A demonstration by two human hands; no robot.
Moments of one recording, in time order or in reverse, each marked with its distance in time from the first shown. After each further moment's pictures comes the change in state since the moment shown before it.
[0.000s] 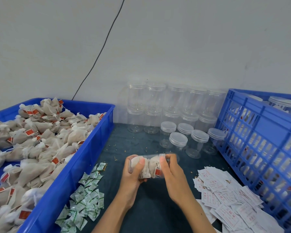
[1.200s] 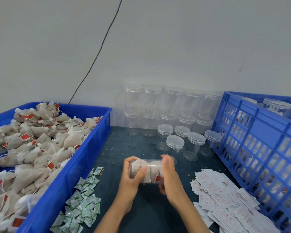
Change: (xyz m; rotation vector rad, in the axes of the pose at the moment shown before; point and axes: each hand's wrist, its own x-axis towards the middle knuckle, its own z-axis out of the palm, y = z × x) left_hand -0.004 -0.001 0.001 0.172 -0.047 0.137; right_hand 0.008 -0.004 0.005 0.172 -0.026 0.173
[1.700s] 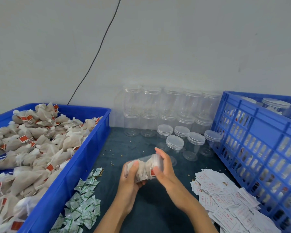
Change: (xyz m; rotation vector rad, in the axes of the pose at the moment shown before) left_hand 0.007 -0.006 0.000 -0.230 0.052 -0.169; right_hand -0.009 -0.010 -0.013 -0.035 -0.232 -0.205
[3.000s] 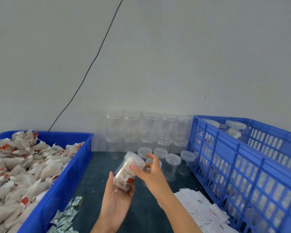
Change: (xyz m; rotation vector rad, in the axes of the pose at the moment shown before) left_hand -0.008 0.045 0.046 -0.489 -0.102 -0.141; right_hand 0.020 -0.068 -0.028 0.143 0.194 0.099
